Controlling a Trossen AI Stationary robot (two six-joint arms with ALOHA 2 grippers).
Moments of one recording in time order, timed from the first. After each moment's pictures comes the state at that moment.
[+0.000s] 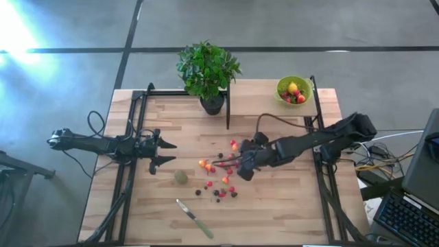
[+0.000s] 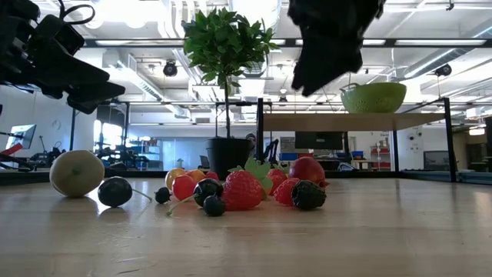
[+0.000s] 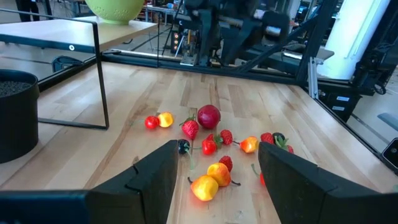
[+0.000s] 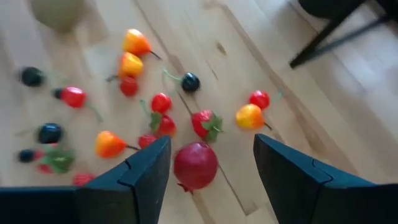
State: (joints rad) left arm -0.17 0.20 0.03 -0.01 -0.18 -0.16; right arm 0.24 1.60 1.19 -0.64 0.44 0.64
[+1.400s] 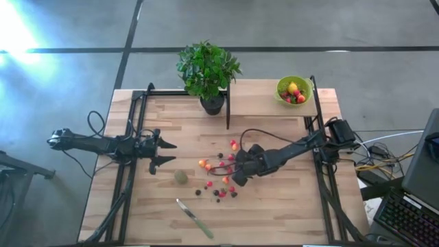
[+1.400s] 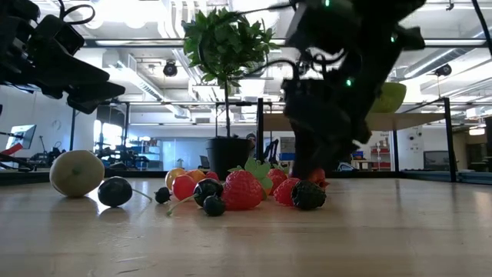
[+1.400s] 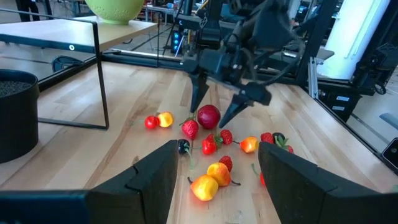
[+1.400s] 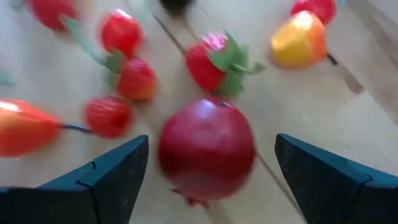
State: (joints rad) left arm -0.17 0.20 0.03 -0.01 -0.18 -0.16; right arm 0.24 1.84 1.03 -0.37 0.40 0.80
